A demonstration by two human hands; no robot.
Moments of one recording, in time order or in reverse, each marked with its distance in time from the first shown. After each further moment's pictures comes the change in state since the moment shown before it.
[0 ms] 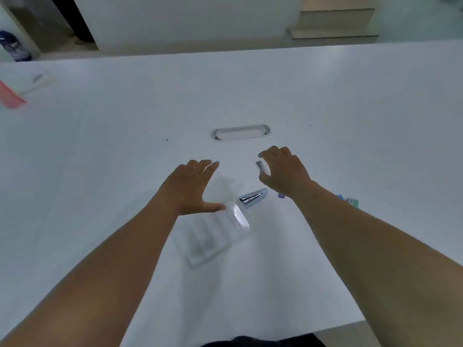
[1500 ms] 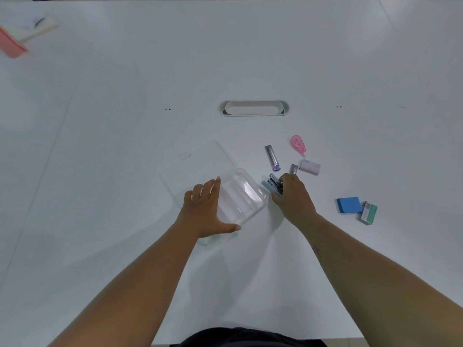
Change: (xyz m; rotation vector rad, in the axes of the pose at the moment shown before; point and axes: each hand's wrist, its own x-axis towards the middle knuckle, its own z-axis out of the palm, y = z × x) left_hand -0.002 0.071 0.097 -0.301 -0.279 -0.383; right_hand -0.031 0.046 0.091 0.348 -0.194 0.260
